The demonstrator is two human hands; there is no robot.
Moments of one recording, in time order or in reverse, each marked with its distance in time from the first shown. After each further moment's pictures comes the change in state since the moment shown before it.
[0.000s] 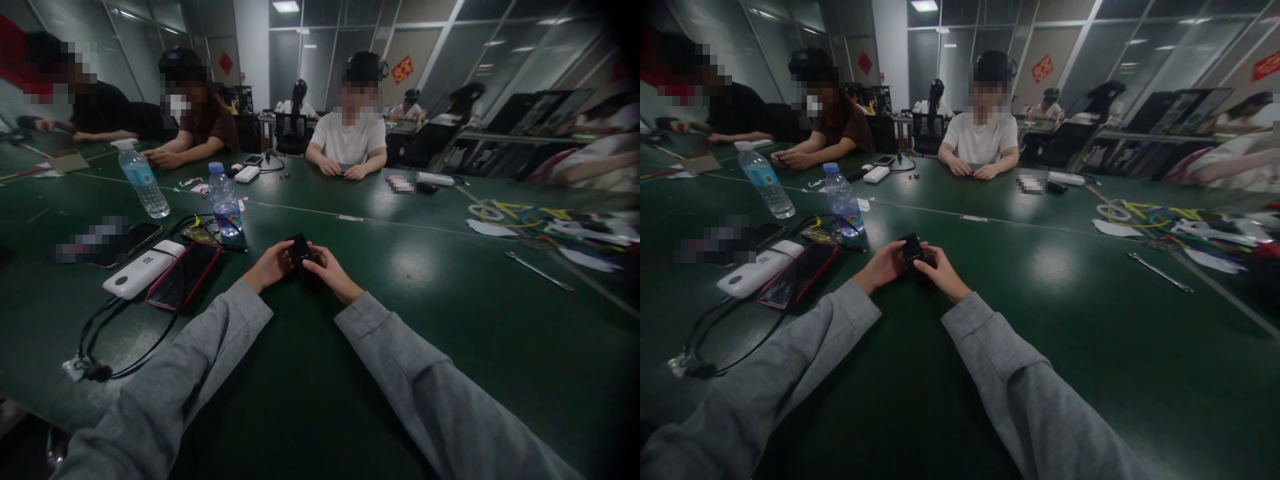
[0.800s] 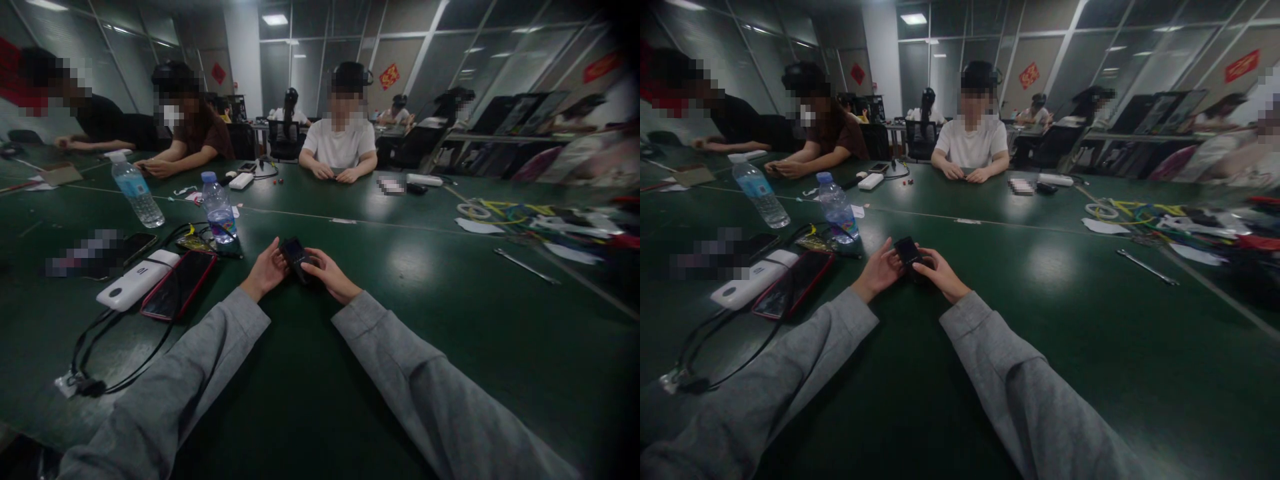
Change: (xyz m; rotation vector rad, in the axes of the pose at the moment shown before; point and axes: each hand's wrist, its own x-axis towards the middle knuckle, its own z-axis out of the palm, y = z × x) left_hand -0.001 -0.003 0.007 -0.118 0.076 0.061; right_hand -0.001 -0.006 -0.009 0.062 -0.029 -0.012
